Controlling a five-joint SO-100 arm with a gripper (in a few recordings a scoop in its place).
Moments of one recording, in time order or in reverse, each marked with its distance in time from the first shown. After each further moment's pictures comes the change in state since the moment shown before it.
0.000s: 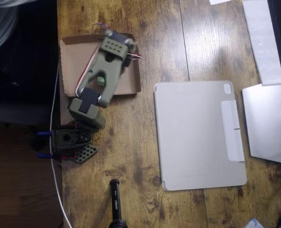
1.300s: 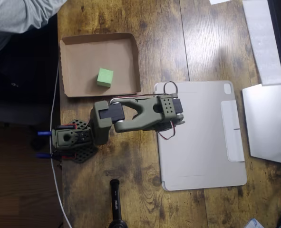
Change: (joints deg) arm 49.2 -11.5 10.8 3.3 19.5
